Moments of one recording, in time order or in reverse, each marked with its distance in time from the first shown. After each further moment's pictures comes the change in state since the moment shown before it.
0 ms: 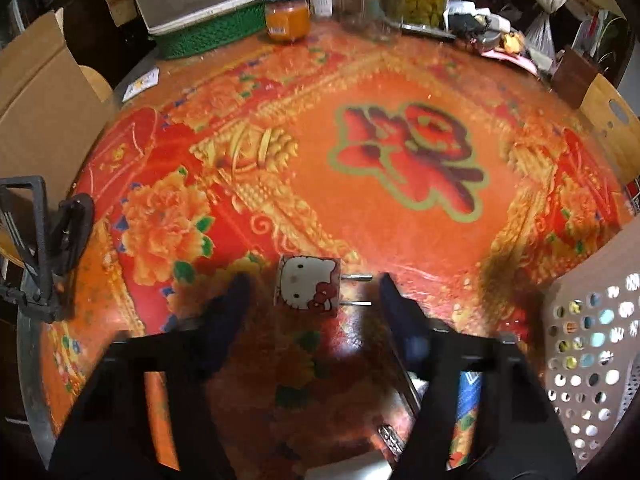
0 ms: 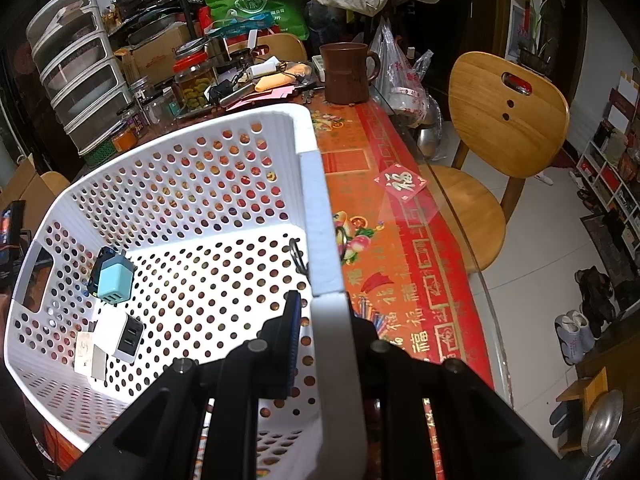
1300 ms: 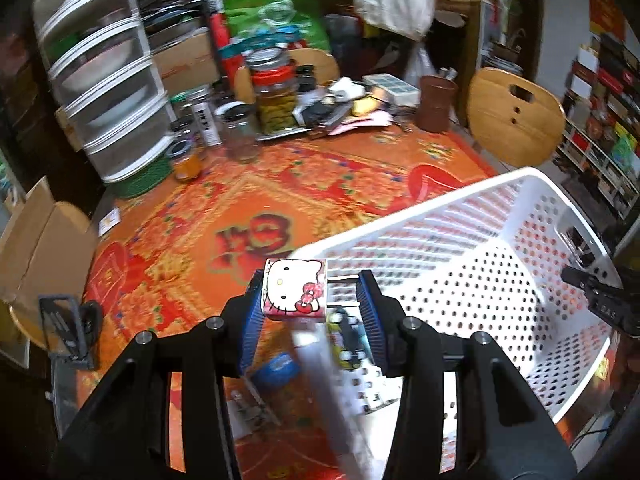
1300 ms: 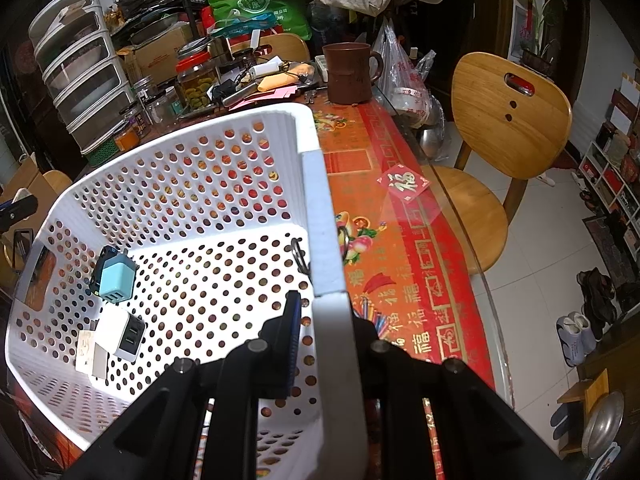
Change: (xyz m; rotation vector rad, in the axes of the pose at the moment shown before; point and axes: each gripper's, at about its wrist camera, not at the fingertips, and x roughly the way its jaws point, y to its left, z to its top) left arm -0.177 -0.170 -0.012 0.303 -0.246 -0.079; right arm 0.001 0.003 0.003 -0.004 0.001 0.008
